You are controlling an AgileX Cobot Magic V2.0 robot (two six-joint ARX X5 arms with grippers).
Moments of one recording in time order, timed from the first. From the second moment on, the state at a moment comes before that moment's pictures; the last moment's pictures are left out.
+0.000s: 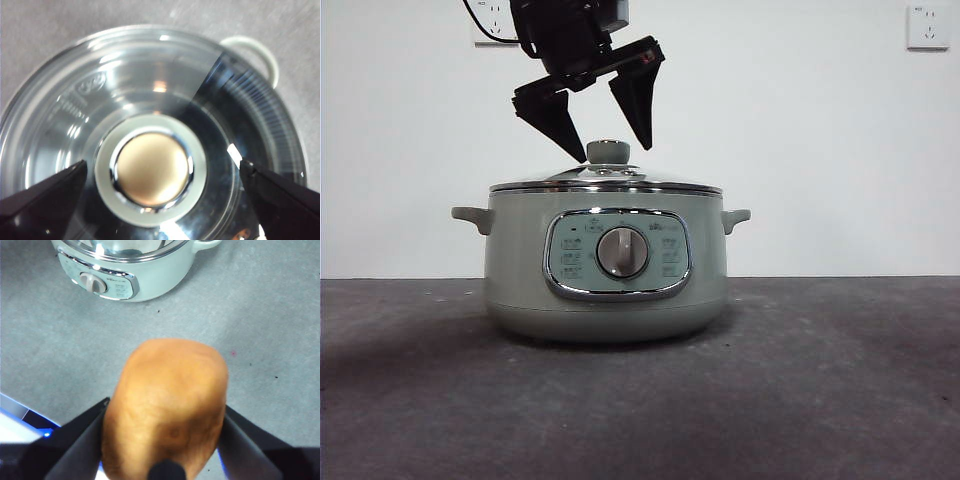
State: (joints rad) left arm -0.50 2.04 2.10 -1.02 0.08 0.08; right arm 0.82 1.16 1.51 -1.35 0.25 0.19
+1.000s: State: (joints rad) left arm -0.50 2.04 2.09 -1.01 -0.02 0.10; right arm 0.82 1.18 1.51 -1.29 0.25 0.26
